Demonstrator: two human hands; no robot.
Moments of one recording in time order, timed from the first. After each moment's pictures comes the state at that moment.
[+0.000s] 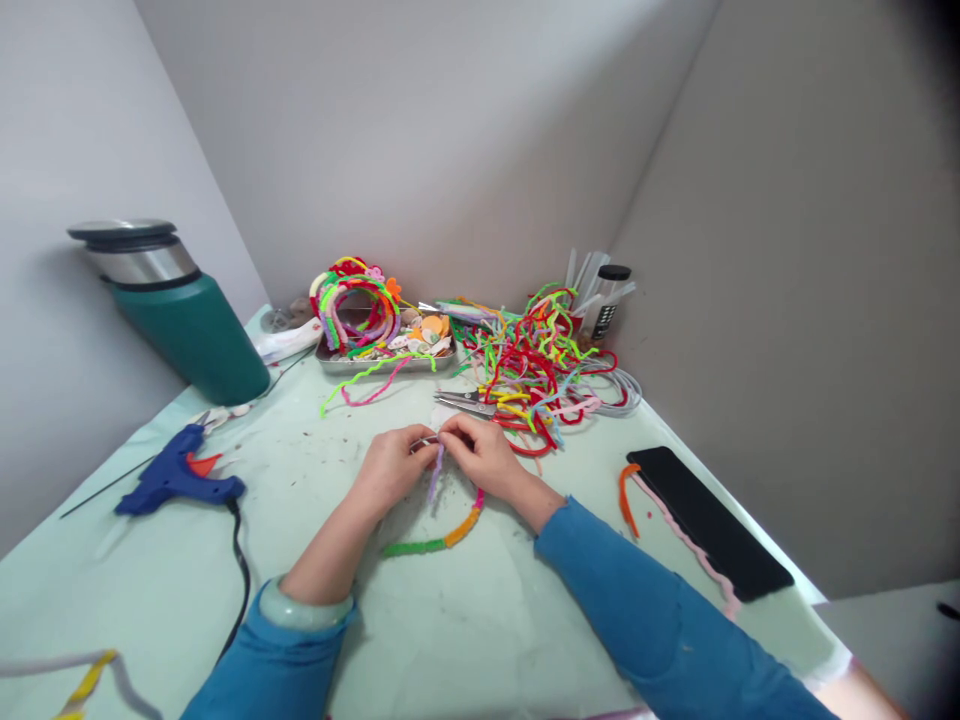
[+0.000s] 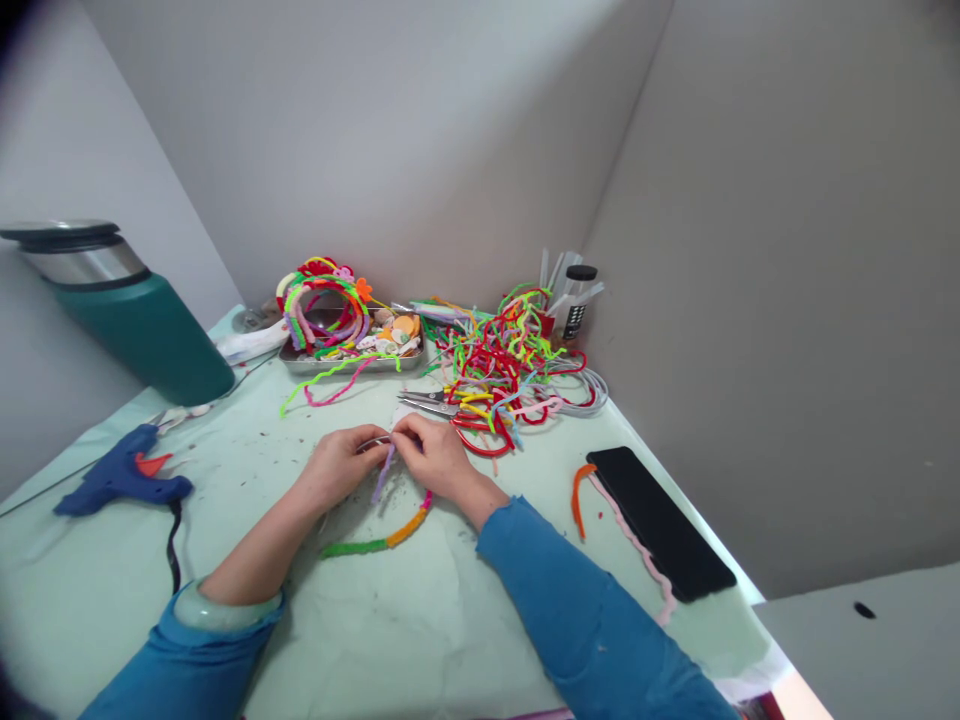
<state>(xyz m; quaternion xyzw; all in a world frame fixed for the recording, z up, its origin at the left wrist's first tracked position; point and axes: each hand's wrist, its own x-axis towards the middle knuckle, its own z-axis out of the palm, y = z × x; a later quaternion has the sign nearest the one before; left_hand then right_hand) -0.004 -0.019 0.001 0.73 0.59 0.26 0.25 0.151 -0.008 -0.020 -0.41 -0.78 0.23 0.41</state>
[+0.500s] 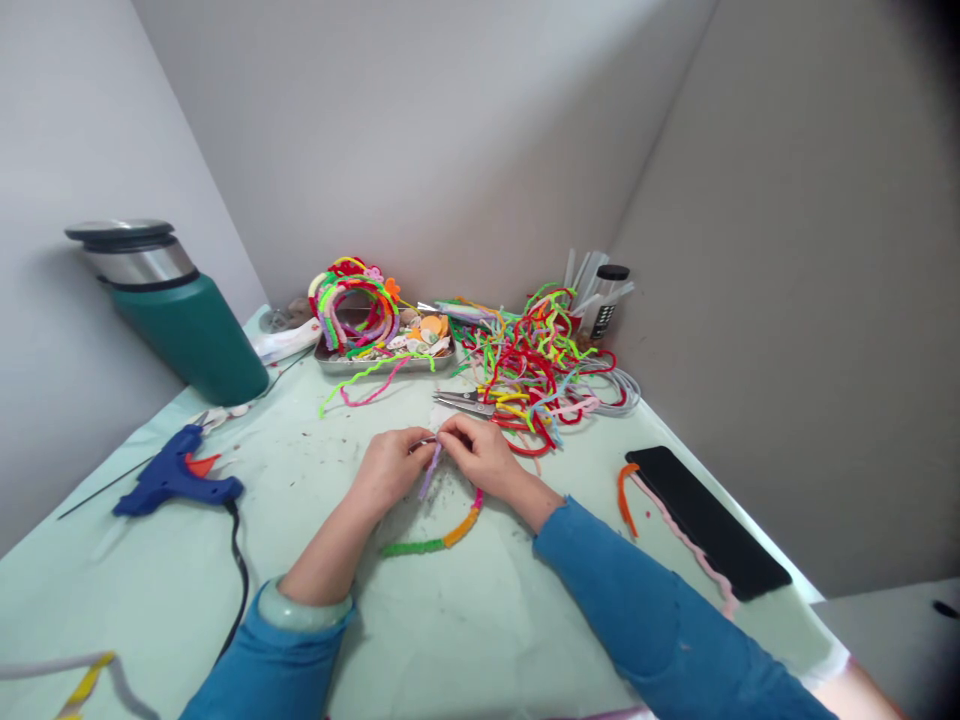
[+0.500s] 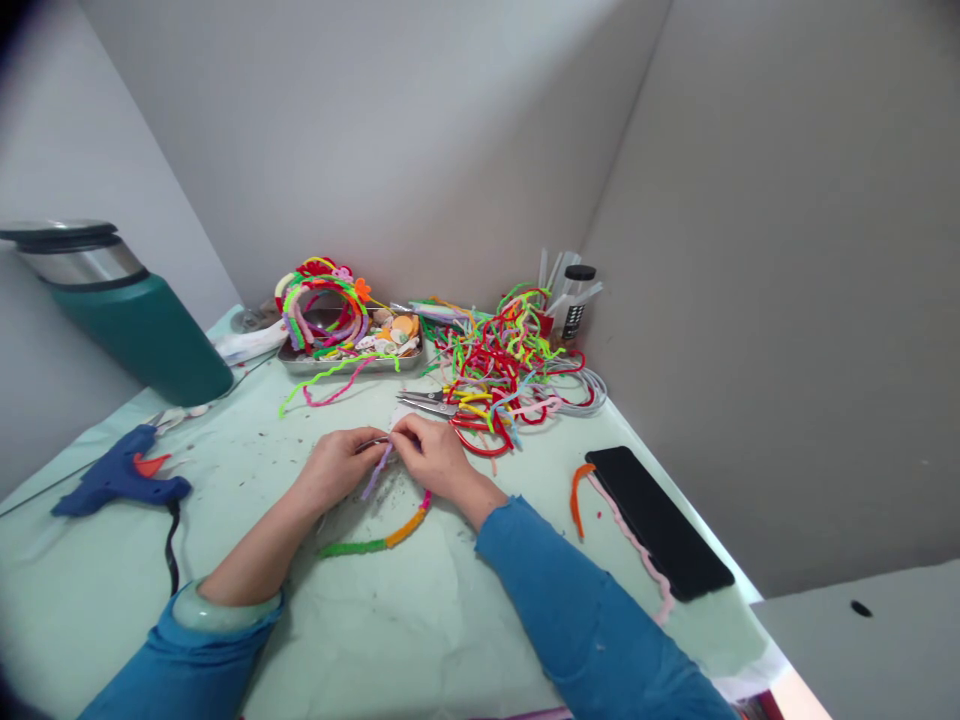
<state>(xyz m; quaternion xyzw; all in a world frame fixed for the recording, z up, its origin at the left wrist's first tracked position) -0.005 -0.018 0.001 0.74 0.58 0.25 0.23 0.151 -0.008 -0.020 -0.42 -0.78 0.22 0.40</state>
